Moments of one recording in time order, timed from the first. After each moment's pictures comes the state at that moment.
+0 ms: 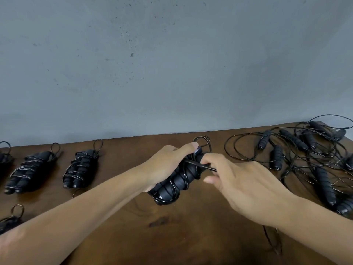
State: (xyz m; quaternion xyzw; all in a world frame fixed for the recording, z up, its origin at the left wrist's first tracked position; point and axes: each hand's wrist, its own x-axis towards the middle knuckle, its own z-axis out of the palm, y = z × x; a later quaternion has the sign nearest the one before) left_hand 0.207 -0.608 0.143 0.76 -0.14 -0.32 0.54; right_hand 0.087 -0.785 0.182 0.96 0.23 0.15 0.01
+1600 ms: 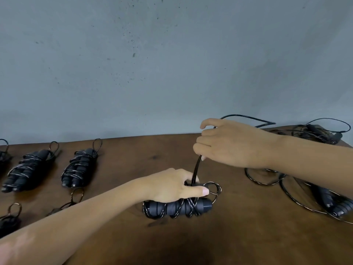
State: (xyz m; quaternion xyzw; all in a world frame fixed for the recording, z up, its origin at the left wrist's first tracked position) left_hand 0.206 -0.609 0.107 0.84 -0.35 -0.32 0.27; right_hand 0.160 -0.804 0.207 0.83 0.45 0.20 0.28
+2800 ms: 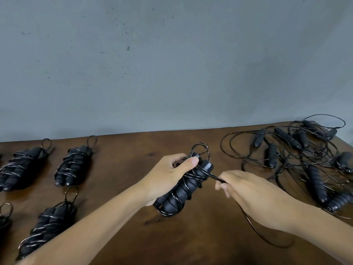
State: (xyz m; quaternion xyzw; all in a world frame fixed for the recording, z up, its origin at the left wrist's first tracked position) left_hand 0.195 -0.613 0.097 0.69 -0.21 -0.27 0.64; right_hand 0.089 -0.825 0.144 0.99 0.11 -0.09 -0.05
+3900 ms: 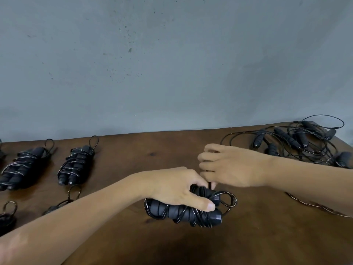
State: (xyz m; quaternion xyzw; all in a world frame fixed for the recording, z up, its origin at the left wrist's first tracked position) left_hand 0.191 -0.611 0.133 0.77 -0.48 -0.34 0.25; right_hand 0.163 -0.836 0.143 0.83 0.49 0.06 0.24
